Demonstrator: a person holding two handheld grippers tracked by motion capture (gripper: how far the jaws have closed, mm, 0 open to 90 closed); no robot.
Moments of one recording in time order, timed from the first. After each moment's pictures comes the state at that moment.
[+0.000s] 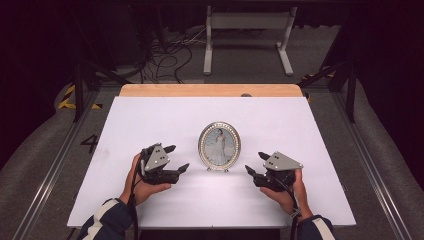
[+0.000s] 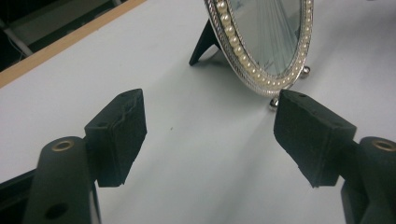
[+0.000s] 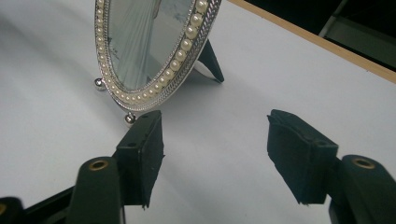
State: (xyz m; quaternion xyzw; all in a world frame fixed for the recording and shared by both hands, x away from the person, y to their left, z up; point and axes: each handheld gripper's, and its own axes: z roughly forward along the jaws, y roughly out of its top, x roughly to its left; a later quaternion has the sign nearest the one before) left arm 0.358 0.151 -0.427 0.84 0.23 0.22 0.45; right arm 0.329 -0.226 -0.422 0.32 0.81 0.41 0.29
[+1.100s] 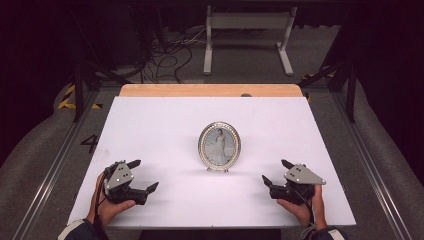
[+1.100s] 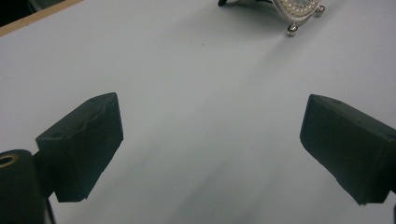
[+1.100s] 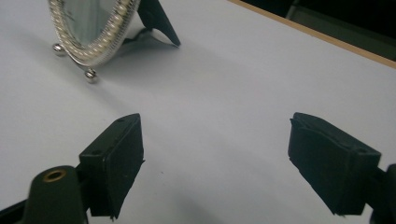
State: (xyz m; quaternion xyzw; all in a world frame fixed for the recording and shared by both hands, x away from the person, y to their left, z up) left arm 0.318 0.231 -0.450 0.82 0.29 0.21 0.45; right arm 0.299 -0.272 -0.438 0.37 0.77 0.40 0.32
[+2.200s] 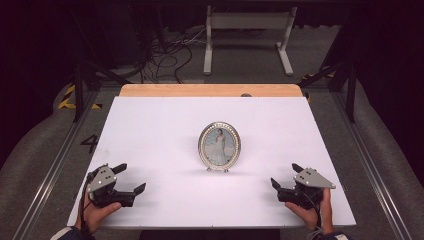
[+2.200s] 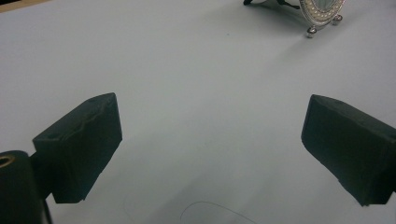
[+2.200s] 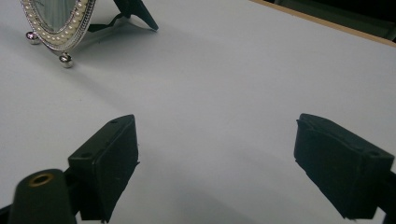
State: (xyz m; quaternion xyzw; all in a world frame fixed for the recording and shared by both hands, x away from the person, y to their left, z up) left arm 0.311 0.263 -0.456 0.79 0.34 0.20 0.47; right arm 0.293 -0.292 -0.447 0.40 0.76 0.40 0.32
